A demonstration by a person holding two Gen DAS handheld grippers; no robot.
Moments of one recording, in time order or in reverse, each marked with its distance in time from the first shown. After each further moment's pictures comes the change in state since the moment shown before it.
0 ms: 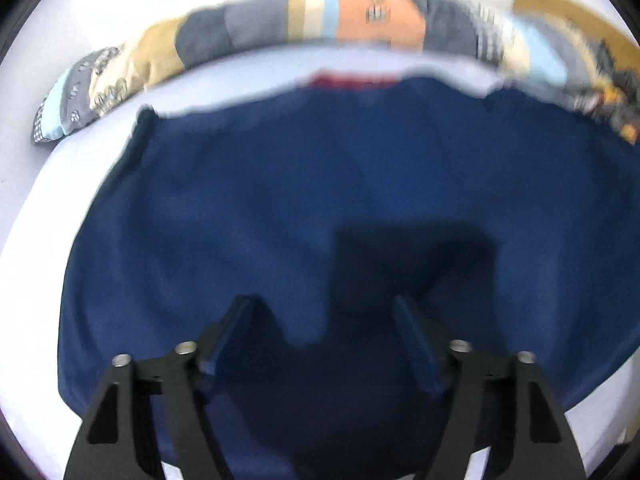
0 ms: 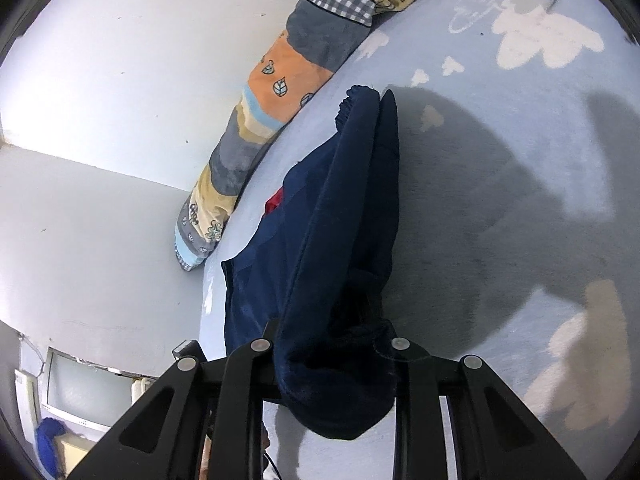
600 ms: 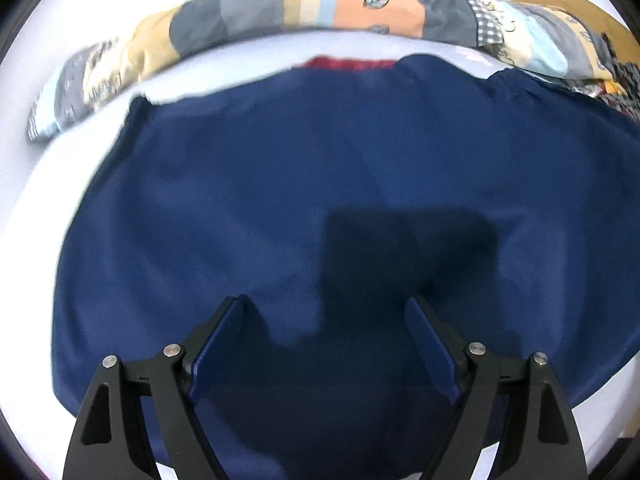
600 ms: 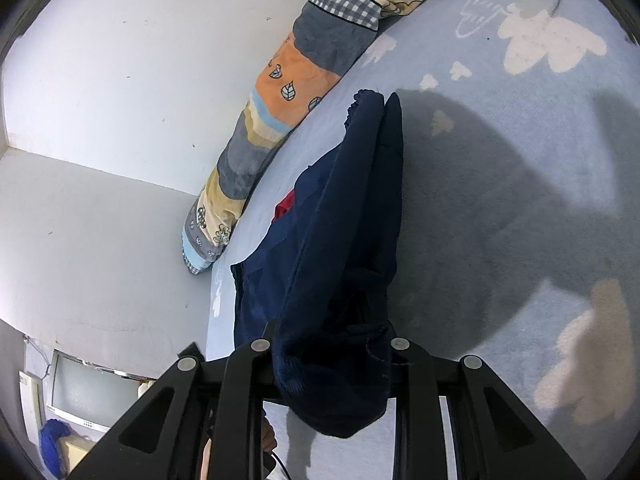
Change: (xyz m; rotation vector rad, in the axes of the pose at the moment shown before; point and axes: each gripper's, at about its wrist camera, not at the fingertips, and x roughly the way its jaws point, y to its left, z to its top) left arm 0.008 -0.001 -0.013 0.037 0.083 0.026; right arm -0.002 0.004 0.002 0.012 -0.012 0.022
